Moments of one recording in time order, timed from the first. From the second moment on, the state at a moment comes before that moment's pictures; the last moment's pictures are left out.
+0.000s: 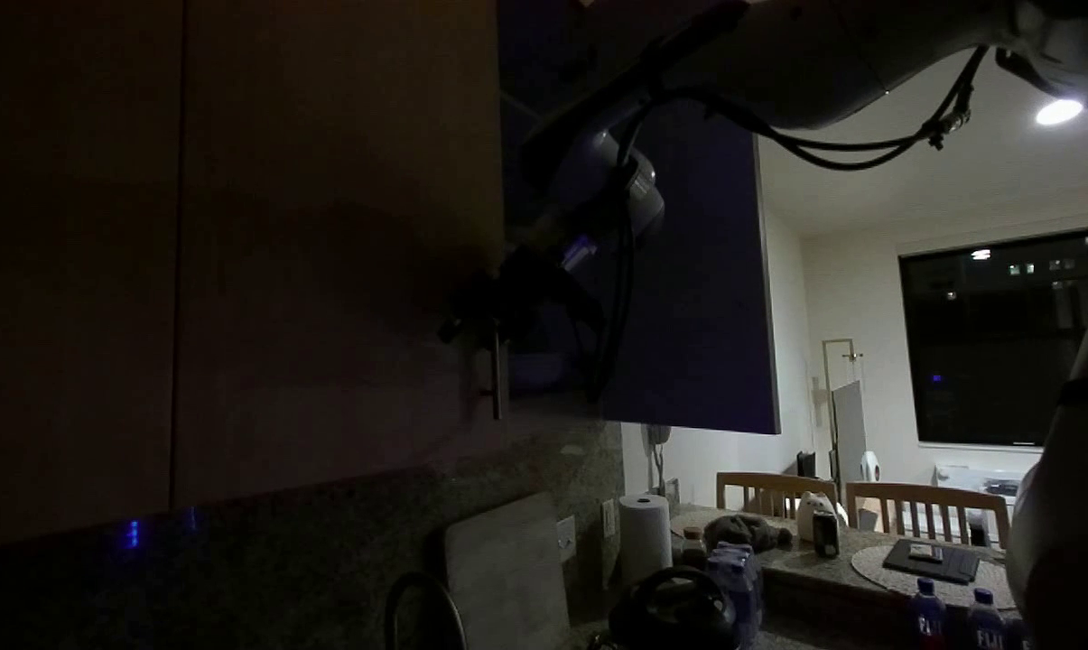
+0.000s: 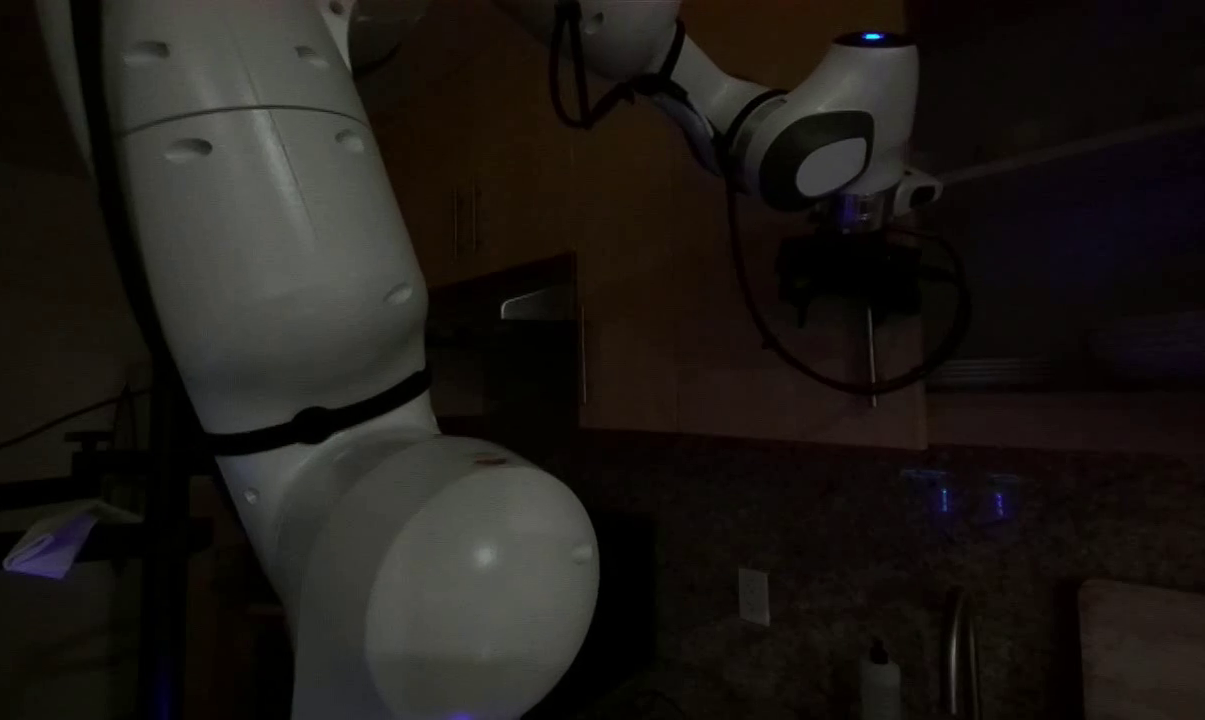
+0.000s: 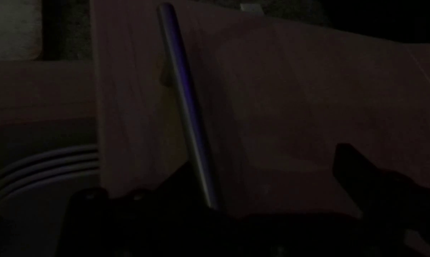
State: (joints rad) arm 0.04 -0.36 -0.04 -2.19 0.69 2.42 -0.70
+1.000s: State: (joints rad) arm 0.06 -0.42 -0.05 -2.26 0.69 2.45 -0.61
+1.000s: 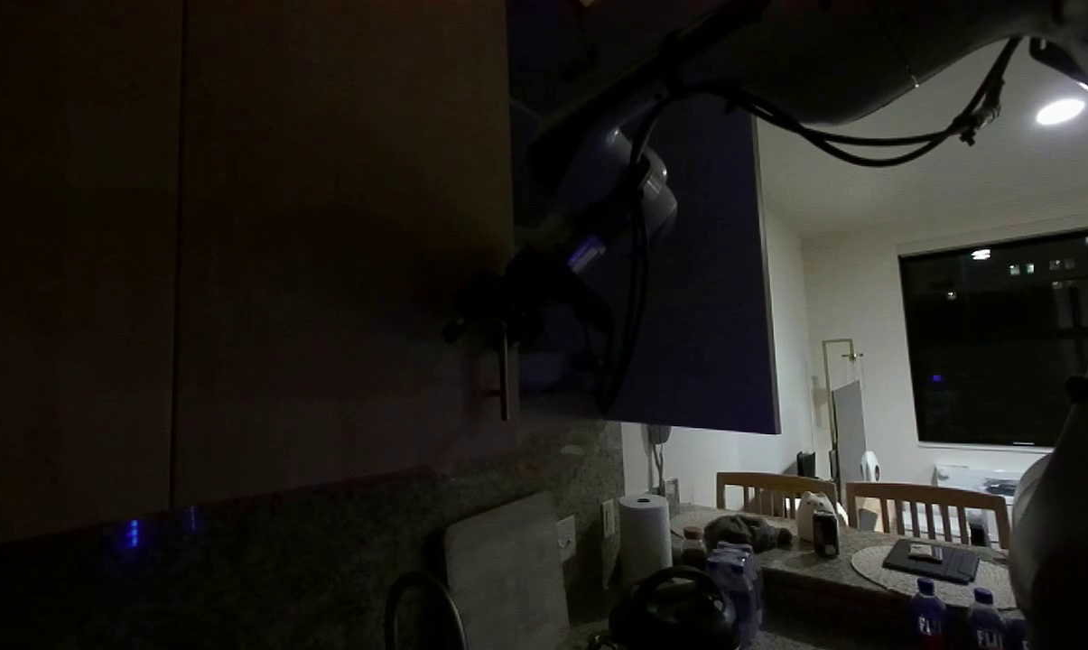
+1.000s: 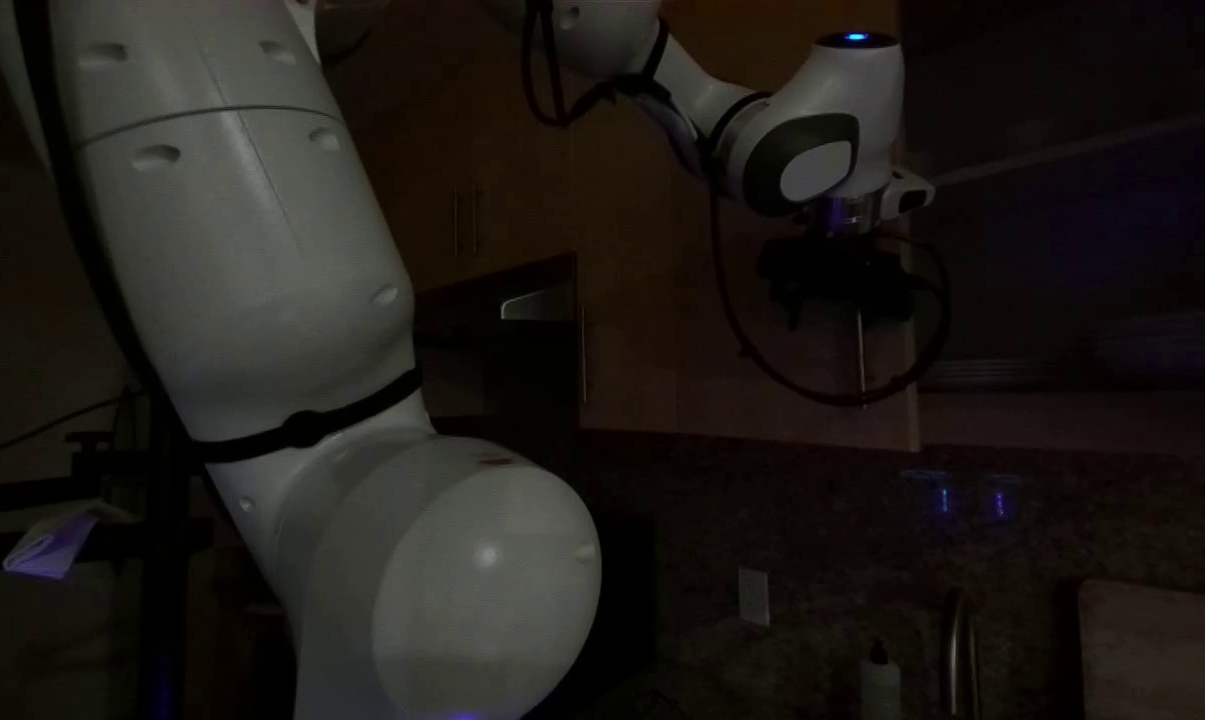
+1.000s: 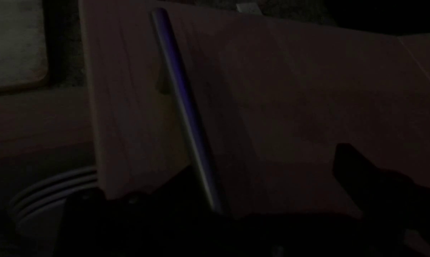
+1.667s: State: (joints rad) arm 0.08 -0.48 -0.04 -2.38 0.63 2.49 -0.54
